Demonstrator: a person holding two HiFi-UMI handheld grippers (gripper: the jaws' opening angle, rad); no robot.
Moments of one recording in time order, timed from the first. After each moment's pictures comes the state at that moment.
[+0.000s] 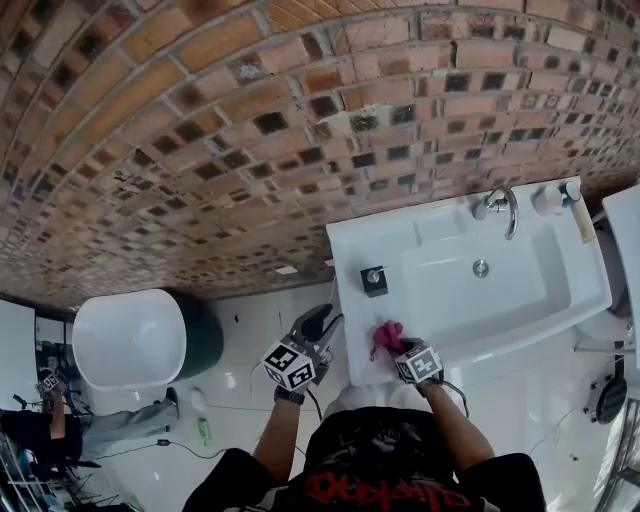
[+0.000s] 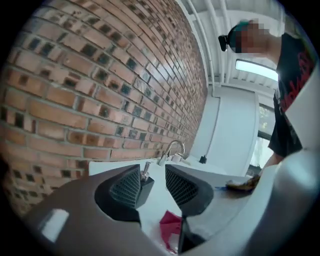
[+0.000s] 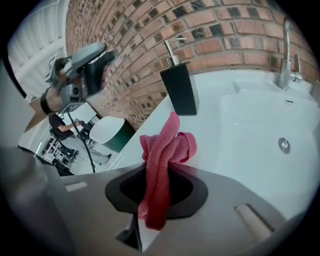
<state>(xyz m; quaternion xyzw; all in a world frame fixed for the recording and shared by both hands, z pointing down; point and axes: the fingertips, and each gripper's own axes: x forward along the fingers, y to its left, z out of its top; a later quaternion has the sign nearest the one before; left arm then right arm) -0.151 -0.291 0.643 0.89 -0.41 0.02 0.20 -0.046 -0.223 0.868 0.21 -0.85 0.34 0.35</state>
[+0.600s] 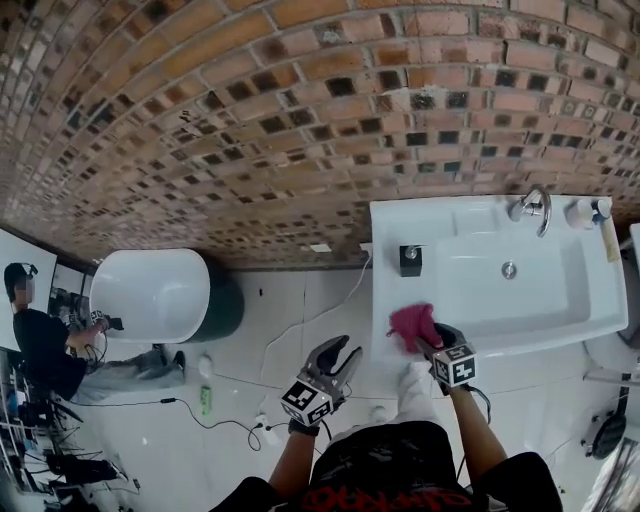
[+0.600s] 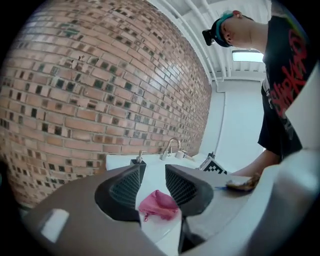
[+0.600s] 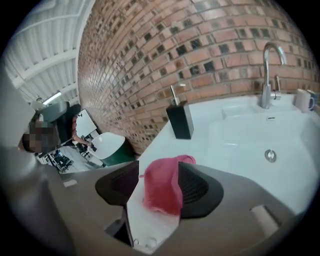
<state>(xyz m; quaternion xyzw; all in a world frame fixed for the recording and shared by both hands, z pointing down) -0.142 -0.139 0.618 0.86 -0.49 0.04 0.17 -0.018 -0.214 0.794 0.27 -0.89 0.30 0.24</state>
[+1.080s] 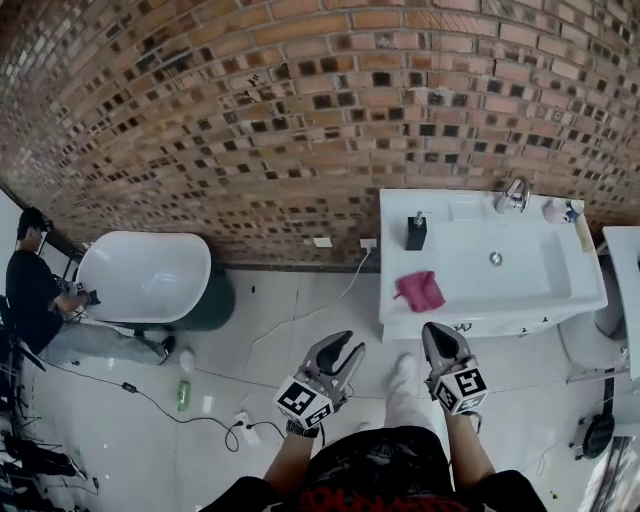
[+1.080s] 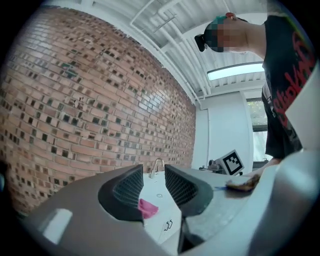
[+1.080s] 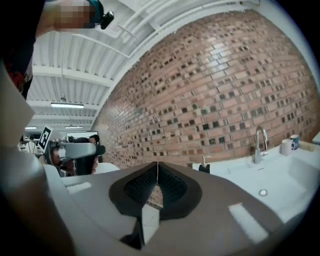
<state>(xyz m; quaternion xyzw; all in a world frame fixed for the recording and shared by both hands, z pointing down) -0.133 0.038 0.514 0.87 -0.48 -0.04 0.08 -0.019 -0.039 0.566 0.33 -0.94 0.12 0.01</state>
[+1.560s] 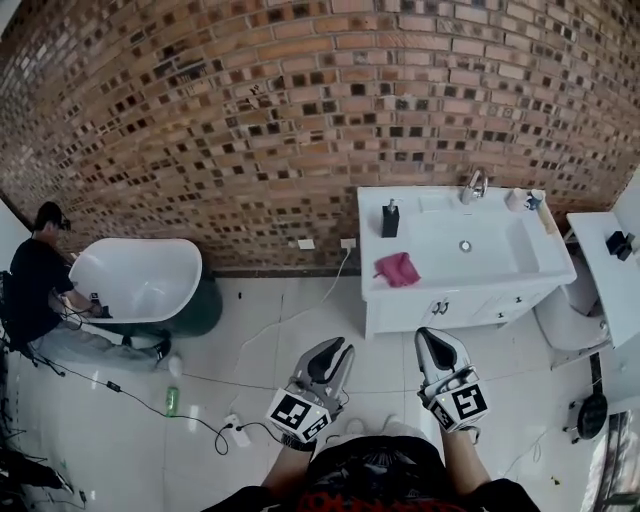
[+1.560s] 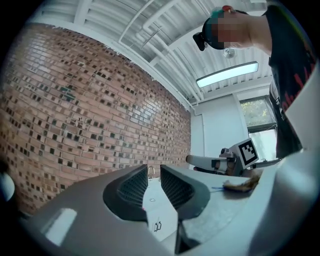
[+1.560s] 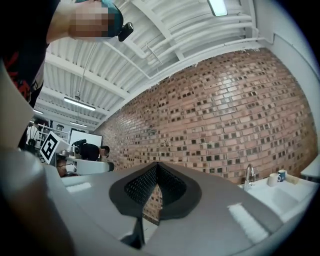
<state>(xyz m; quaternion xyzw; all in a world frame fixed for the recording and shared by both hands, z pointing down) -0.088 0.196 0.440 0.87 -0.49 -0.06 0.03 0.024 0.145 0.430 0.34 -0.94 0.01 -0.05</state>
